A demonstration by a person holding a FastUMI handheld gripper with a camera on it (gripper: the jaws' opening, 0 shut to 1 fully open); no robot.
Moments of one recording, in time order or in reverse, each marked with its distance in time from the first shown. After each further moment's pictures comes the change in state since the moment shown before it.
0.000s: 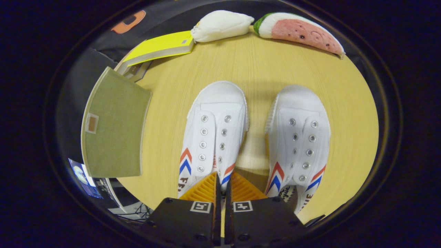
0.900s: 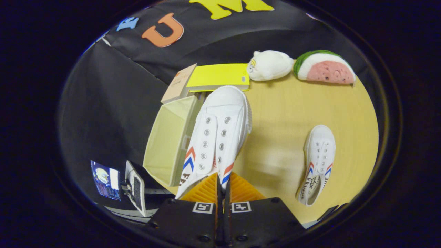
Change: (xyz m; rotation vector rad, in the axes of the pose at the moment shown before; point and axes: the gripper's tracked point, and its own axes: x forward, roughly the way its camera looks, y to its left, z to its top) arm -0.134 0.168 0.013 -0.105 -0.166 0.199
